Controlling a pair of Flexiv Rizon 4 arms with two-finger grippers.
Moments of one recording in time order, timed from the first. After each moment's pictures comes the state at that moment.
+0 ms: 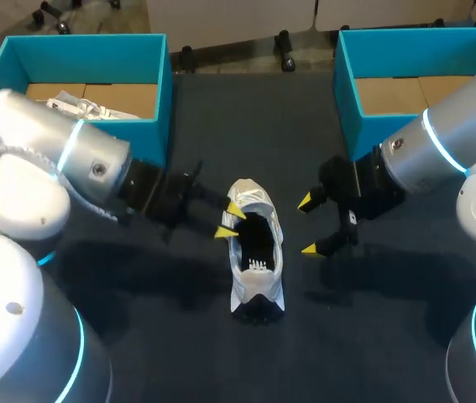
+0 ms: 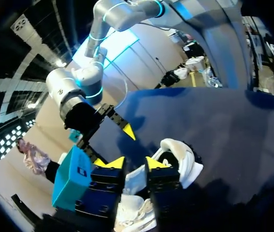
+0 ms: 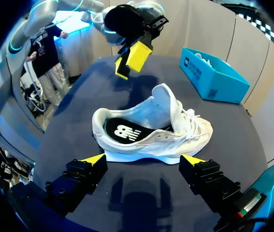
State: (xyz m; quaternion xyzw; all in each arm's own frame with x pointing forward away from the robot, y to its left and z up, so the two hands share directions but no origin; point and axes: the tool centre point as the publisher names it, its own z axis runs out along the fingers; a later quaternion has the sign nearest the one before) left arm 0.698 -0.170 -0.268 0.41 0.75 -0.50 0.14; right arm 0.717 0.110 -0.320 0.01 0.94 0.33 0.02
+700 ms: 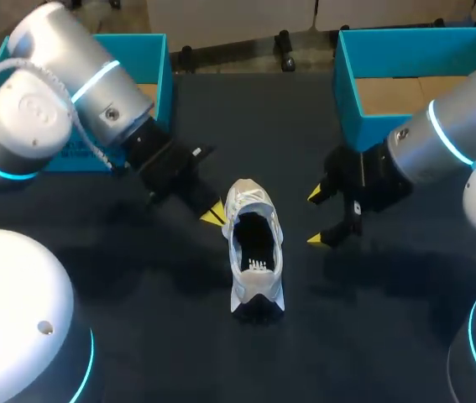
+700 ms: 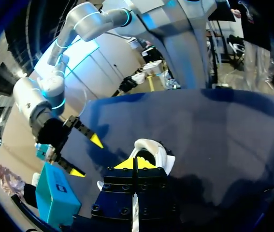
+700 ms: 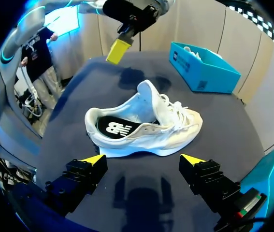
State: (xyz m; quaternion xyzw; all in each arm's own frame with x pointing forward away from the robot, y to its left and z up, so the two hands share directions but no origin) left arm 0.696 -0.148 -0.256 0.54 0.73 -0.42 0.01; right arm 0.729 0.090 -0.309 0.07 0.95 0.31 0.02
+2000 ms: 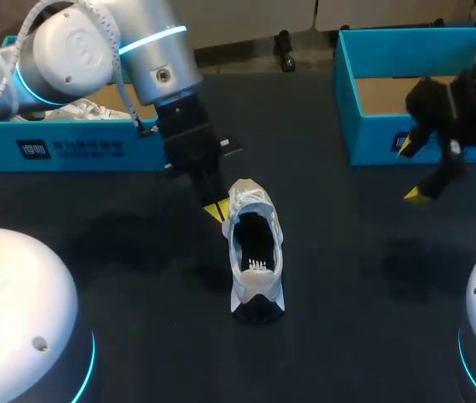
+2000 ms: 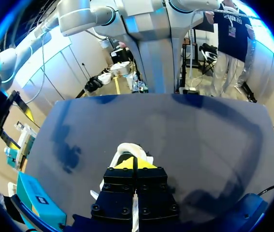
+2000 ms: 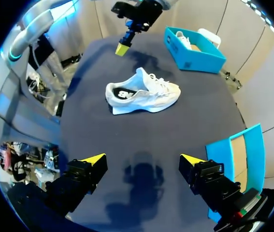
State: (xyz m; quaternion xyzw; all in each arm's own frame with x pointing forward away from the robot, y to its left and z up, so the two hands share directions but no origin) left arm 0.693 -0.149 -0.245 0.60 0.72 -0.32 -0.11; right arm 0.723 -0.039 -0.193 0.06 0.98 0.18 0.01
